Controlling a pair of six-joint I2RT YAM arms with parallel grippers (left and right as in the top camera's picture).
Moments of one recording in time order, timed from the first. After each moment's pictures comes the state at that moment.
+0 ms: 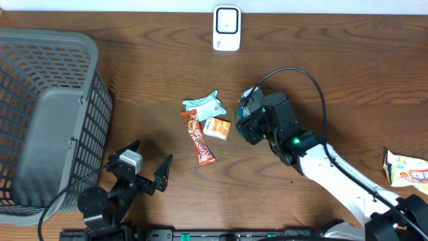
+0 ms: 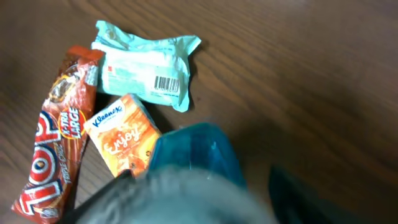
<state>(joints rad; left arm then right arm) 0.22 0.01 0.09 -0.29 0.71 -0.02 0.51 1.43 0.77 -0.10 -0.10 -0.02</state>
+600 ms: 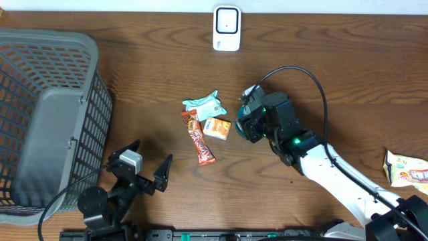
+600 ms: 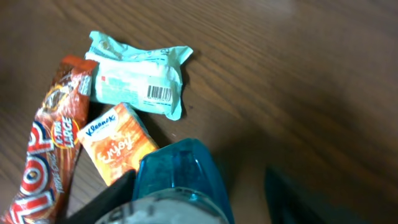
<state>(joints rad) 0.22 0.01 0.09 -0.29 0.71 -0.02 0.51 1.43 0.77 -0.08 -0.07 -0.03</state>
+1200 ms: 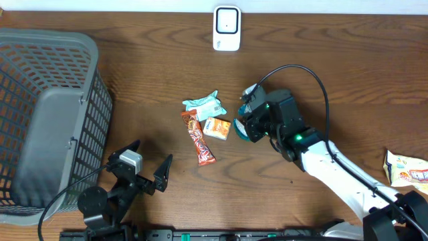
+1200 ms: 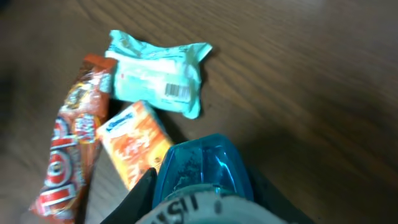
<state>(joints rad) 0.22 0.01 0.09 -0.29 0.71 -0.02 0.48 1.46 0.77 -0.08 -0.19 -0.02</state>
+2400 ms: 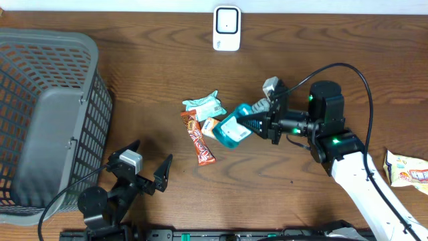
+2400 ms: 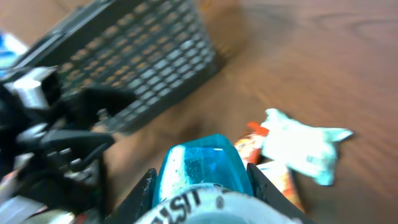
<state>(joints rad) 0.22 0.01 0.09 -0.29 0.71 -0.02 0.26 1.26 0.78 -0.03 -0.95 0.07</state>
